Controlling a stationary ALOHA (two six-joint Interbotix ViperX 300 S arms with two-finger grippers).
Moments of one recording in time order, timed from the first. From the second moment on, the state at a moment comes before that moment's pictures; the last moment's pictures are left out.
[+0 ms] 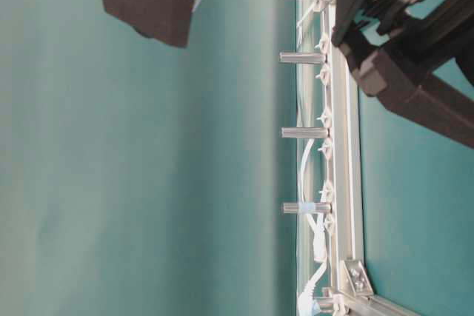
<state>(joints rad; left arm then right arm) -0.19 -0.42 1.10 -0.06 0.06 -0.12 0.37 0.29 0.65 0.23 -0.54 0.02</state>
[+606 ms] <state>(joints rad) -0.21 -0.30 1.05 -0.06 0.03 -0.19 0.38 0.32 0.65 0.30 -0.50 0.02</state>
